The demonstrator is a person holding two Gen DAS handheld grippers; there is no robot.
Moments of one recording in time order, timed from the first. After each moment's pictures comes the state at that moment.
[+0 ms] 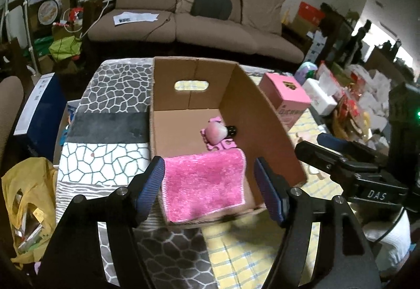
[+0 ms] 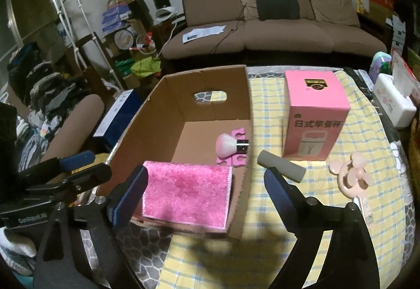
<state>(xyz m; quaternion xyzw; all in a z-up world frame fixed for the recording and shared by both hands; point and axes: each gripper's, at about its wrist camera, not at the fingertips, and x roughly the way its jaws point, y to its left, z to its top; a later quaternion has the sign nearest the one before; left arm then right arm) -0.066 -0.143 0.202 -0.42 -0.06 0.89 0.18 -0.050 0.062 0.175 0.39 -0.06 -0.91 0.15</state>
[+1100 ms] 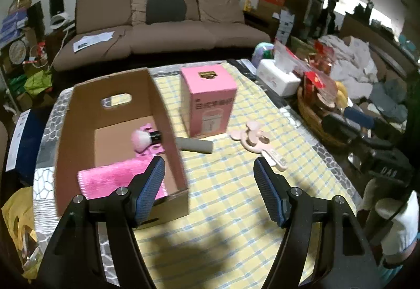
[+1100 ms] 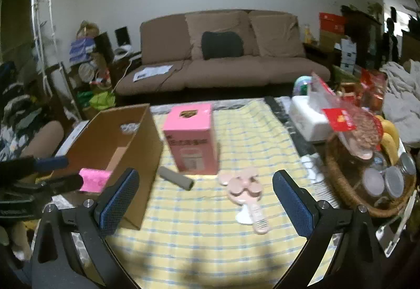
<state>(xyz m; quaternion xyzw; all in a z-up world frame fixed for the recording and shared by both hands) -0.019 0.021 0.226 -0.40 0.03 0.88 0.24 0.038 0.227 0.212 0.29 -0.04 -0.96 0.02</state>
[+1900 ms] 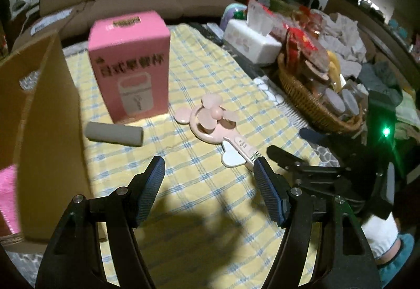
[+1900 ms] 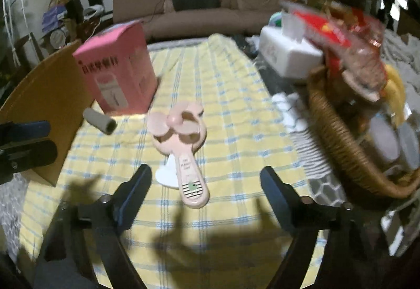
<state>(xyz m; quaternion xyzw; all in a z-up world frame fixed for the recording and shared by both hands) -0.060 0.141 0.121 -0.46 0.02 0.84 0.30 -0.004 0.323 0.066 0.41 -0.03 -0.91 -0.01</state>
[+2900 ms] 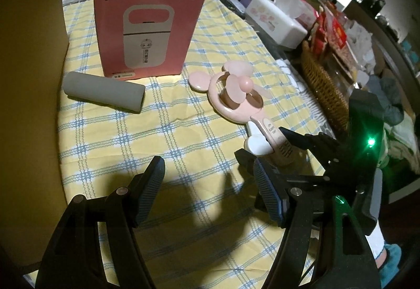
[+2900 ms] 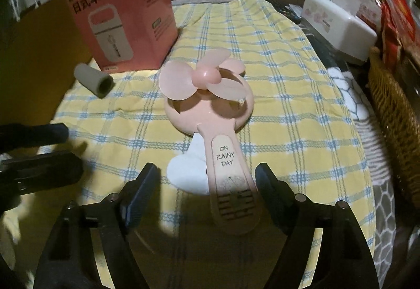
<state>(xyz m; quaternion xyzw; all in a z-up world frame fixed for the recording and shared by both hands) -0.088 0.131 0.055 -0.52 -0.04 0.80 0.29 -0.053 0.284 0.002 0.47 0.01 -0.88 0.04</state>
